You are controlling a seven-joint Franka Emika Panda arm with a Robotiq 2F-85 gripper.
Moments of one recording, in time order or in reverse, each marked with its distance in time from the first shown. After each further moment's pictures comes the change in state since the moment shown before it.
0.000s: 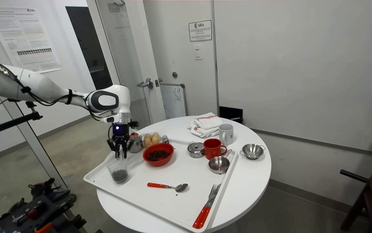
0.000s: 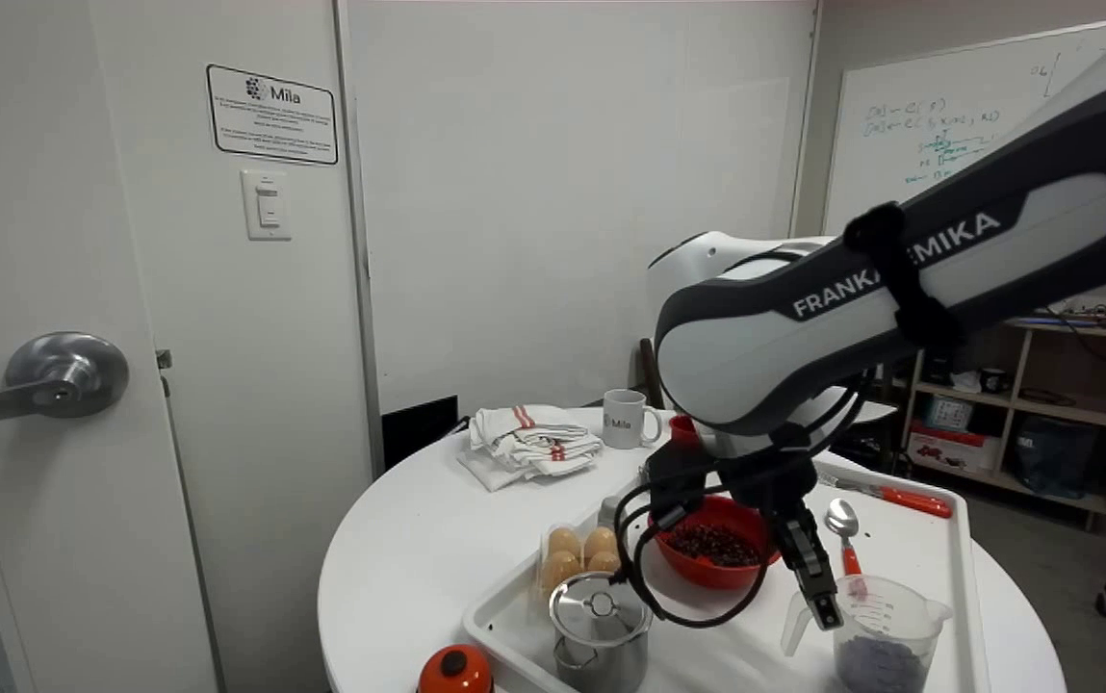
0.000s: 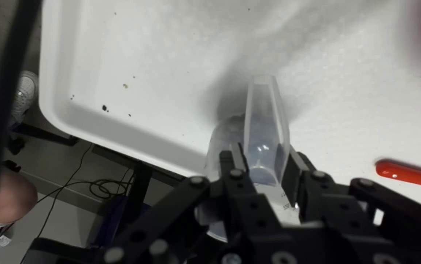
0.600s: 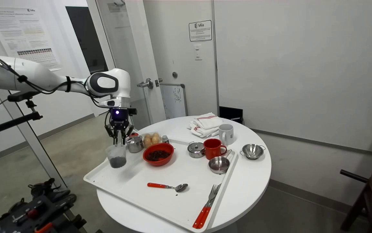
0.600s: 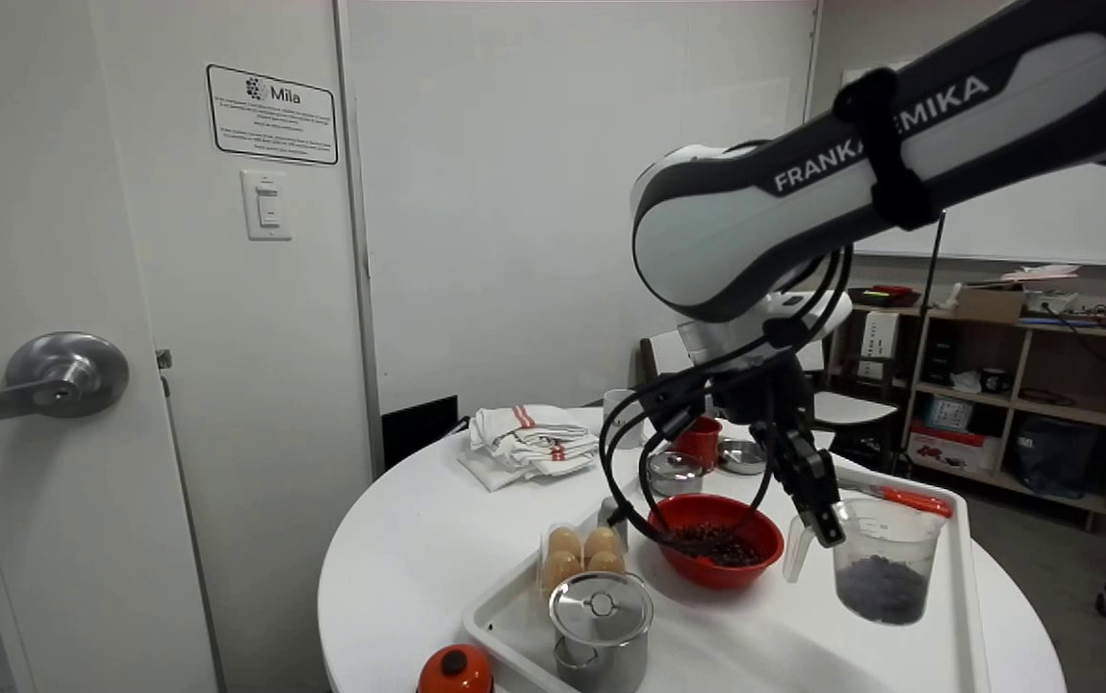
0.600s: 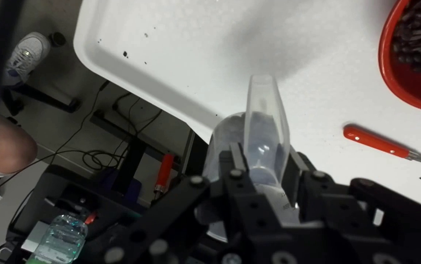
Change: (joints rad) arm 0.020 0.001 -0.156 0.054 -0.032 -0.196 -0.139
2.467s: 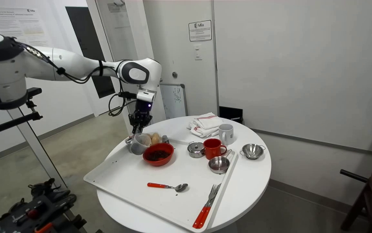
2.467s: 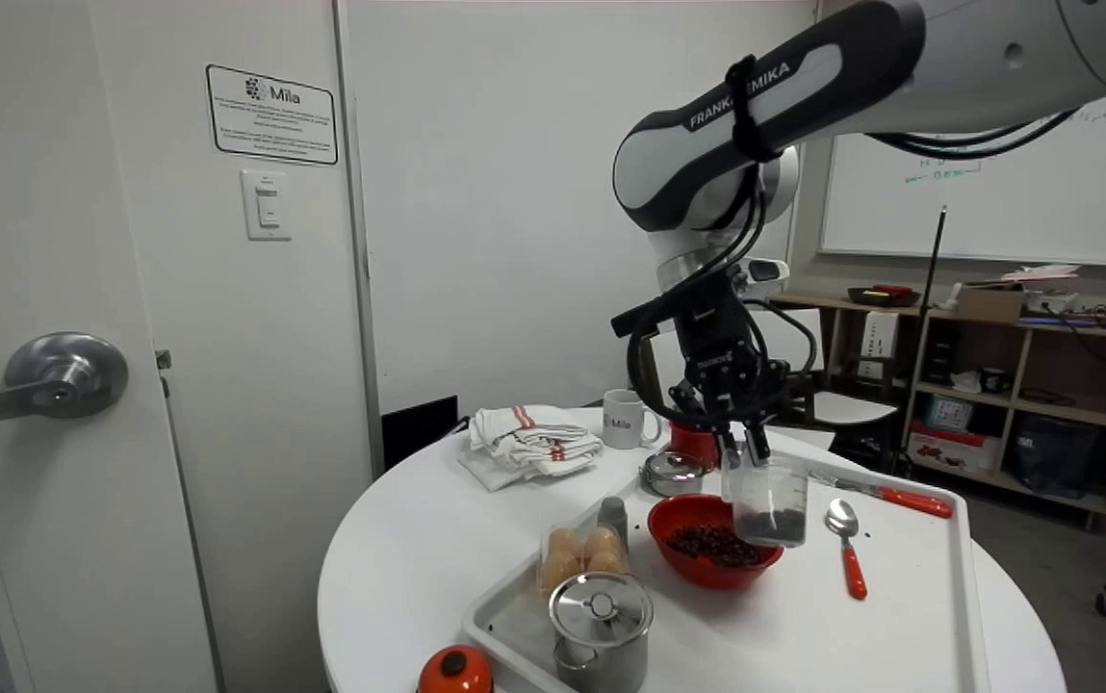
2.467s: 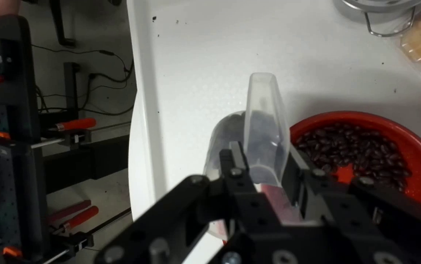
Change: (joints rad) arm -0.365 -0.001 0.024 0.256 0.195 -0.157 -0.996
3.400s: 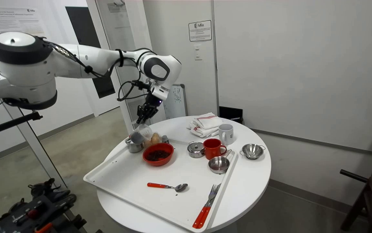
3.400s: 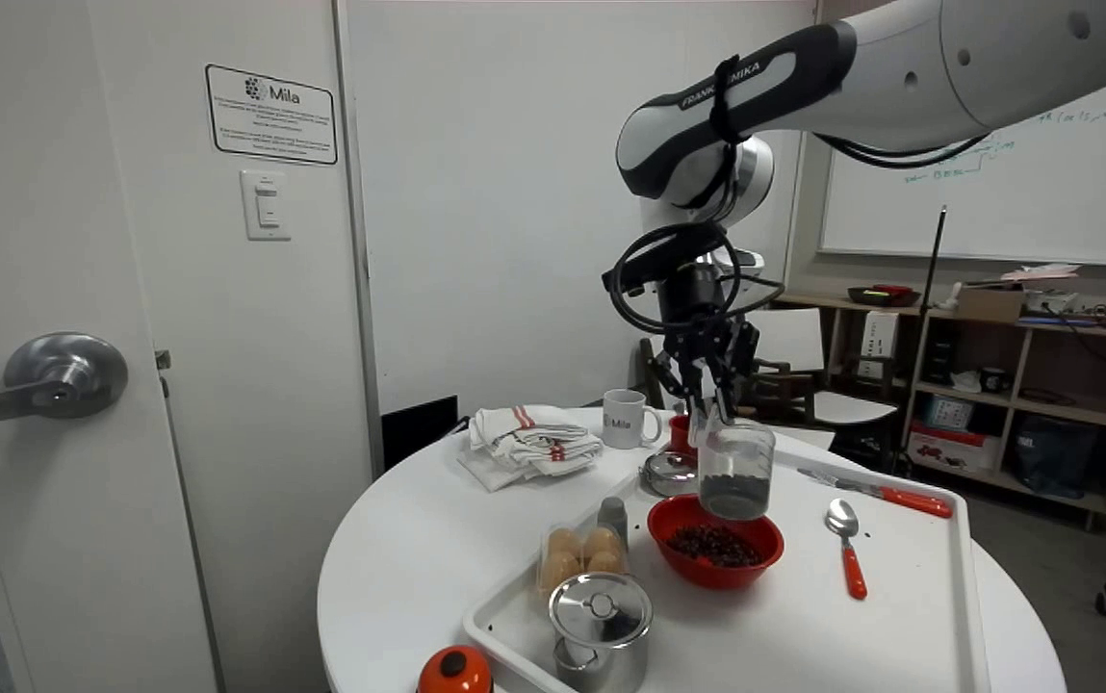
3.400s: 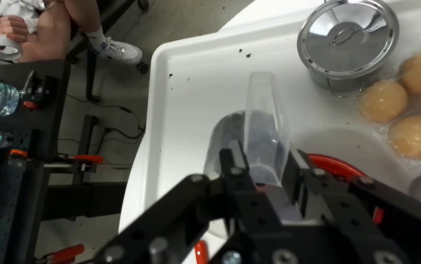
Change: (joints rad) arm -0.281 -0.035 0.053 0.282 0.185 -0.237 -0.030
